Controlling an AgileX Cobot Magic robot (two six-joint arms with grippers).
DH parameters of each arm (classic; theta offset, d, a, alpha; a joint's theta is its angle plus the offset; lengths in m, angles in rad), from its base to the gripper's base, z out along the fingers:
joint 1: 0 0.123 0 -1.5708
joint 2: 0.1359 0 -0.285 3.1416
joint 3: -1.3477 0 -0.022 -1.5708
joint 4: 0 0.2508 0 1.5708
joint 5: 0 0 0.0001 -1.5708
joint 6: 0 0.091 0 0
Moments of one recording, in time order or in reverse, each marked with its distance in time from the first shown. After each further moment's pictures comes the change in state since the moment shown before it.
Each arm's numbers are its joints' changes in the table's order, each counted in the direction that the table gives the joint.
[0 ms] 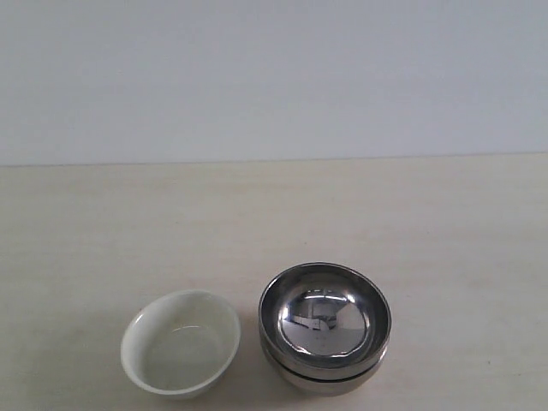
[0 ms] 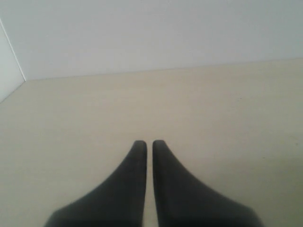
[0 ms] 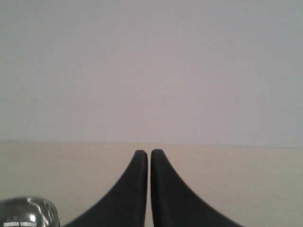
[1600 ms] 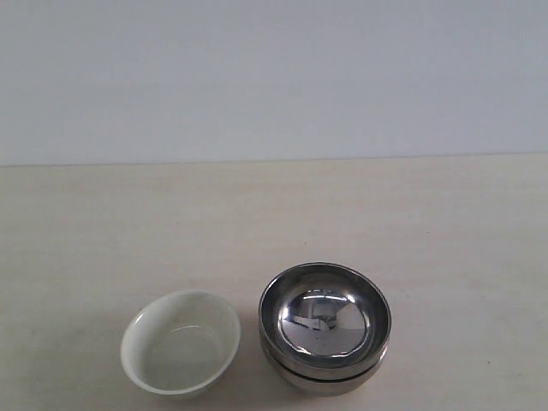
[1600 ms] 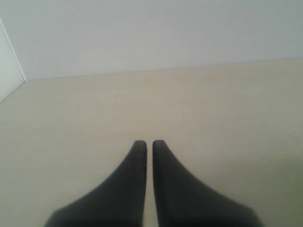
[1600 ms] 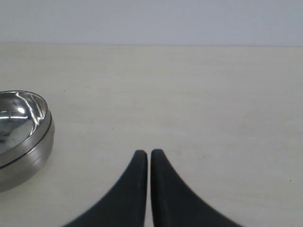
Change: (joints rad) left arm 0.000 0.000 0.000 0.000 0.000 0.000; right arm 0.000 0.000 -0.007 0.048 -0.359 -0.048
